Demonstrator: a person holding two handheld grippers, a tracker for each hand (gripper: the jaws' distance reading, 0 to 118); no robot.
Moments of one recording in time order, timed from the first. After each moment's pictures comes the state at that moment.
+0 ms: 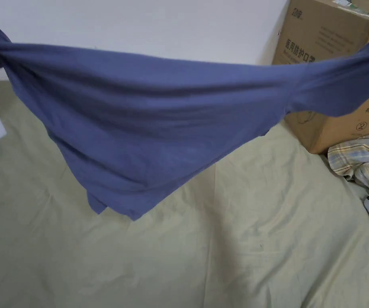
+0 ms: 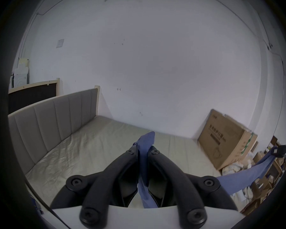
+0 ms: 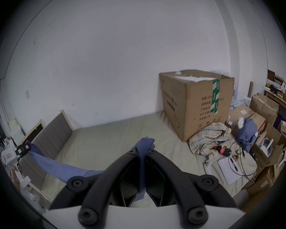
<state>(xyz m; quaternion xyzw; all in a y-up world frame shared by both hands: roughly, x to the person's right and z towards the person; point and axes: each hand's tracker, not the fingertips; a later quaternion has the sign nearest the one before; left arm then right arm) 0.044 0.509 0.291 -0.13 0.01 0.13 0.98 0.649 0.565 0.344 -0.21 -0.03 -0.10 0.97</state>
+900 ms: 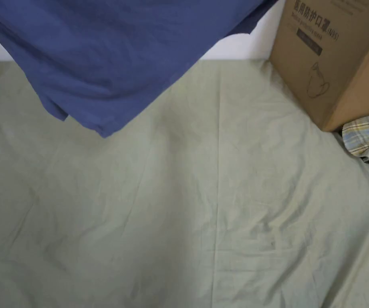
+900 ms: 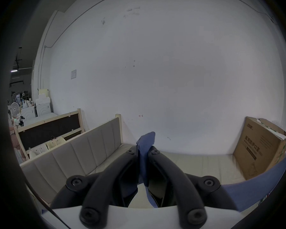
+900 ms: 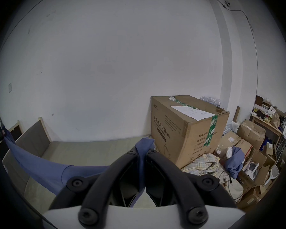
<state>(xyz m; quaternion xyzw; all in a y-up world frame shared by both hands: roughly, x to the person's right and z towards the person) 0.069 0.591 0.103 -0.10 0.16 0.03 0.98 0.596 0.620 0.160 -0.16 -0.12 -0.02 0.98</state>
